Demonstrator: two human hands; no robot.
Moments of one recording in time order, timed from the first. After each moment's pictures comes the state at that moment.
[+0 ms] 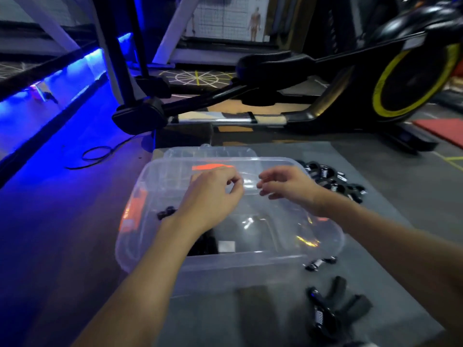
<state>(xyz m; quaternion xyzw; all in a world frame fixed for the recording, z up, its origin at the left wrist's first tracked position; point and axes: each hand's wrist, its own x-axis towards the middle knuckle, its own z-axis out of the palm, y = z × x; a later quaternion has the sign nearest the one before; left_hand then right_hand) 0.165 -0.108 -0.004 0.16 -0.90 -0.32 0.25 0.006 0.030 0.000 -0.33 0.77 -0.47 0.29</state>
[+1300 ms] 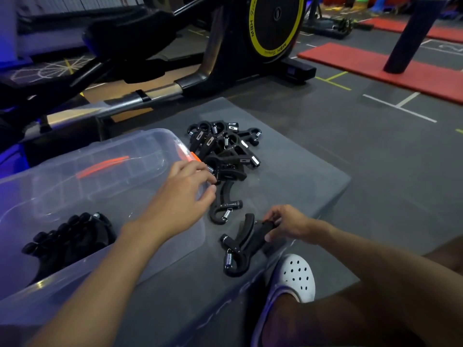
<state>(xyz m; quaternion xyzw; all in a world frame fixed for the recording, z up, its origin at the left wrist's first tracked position) 0.081 0.038 -0.048 -0.08 -0.96 -0.23 0.16 -0.005 0.299 -0.149 -0.12 0.86 -0.40 0.30</state>
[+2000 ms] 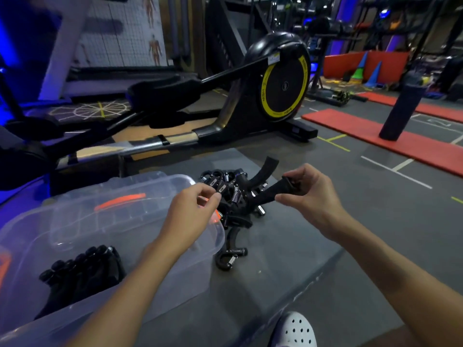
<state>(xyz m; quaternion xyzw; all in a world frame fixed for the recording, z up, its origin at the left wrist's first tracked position) 0.074 0.037 0.006 0.07 -0.86 -0.45 0.24 0.002 0.273 0.045 -0.18 0.78 -0.59 -0.04</state>
